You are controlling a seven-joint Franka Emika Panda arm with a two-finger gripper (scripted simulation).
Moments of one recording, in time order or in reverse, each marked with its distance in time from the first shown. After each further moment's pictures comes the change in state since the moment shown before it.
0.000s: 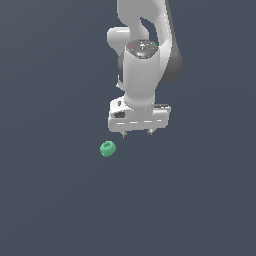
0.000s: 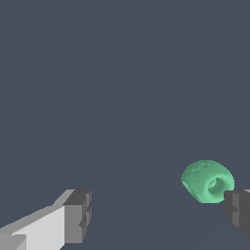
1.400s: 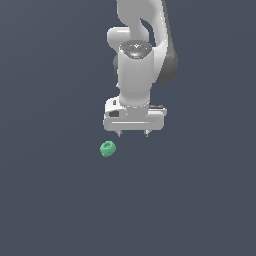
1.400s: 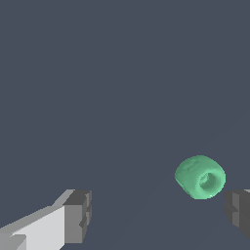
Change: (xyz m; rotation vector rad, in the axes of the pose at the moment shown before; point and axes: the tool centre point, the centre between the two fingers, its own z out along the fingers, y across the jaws) arm 0.000 0.016 0.000 -0.011 0.005 0.069
